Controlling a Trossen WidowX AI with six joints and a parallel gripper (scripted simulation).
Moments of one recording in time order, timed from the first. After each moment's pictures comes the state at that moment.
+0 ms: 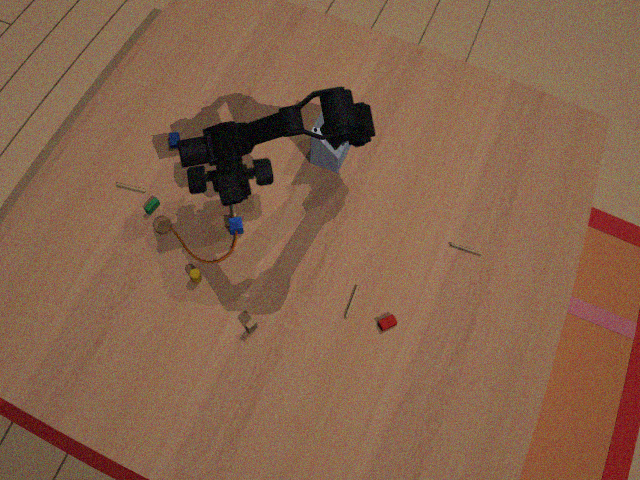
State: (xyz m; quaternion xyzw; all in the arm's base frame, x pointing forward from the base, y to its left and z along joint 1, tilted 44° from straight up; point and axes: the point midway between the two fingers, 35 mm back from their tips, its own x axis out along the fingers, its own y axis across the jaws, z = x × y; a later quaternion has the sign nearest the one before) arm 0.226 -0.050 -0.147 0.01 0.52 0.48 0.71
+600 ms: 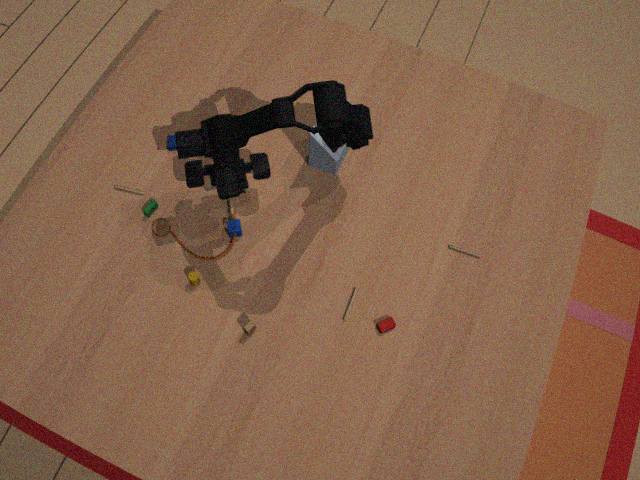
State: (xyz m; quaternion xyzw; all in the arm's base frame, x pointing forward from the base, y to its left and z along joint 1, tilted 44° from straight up) arm 0.210 -0.063 -0.156 0.01 0.52 0.48 0.71
